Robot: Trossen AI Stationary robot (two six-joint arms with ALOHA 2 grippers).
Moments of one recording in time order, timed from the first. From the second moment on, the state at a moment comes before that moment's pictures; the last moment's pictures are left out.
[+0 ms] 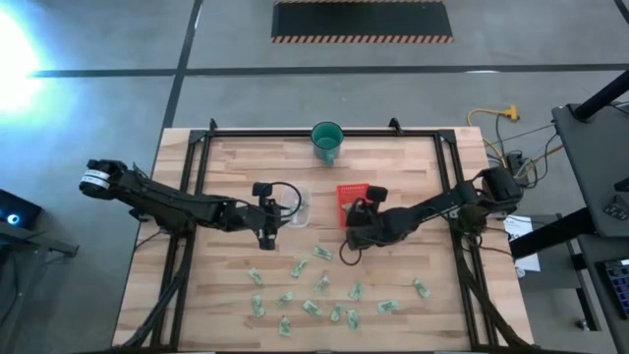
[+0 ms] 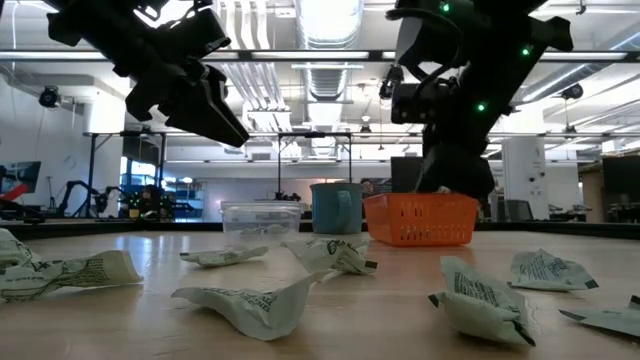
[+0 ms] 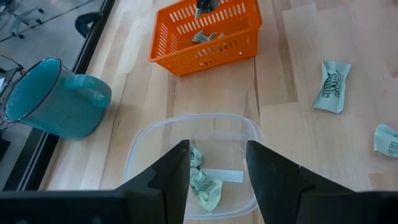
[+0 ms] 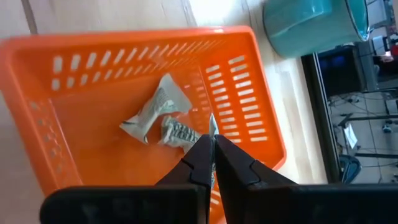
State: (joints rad) left arm -0.19 1.24 0.66 -0.09 -0.45 0.11; right arm 0.22 1.74 0.99 -0.60 0.79 0.30
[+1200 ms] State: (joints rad) left arm -0.21 1.25 0.65 -0.15 -0.13 -0.05; right arm 0.48 1.48 0.99 -0.59 0.81 0.31
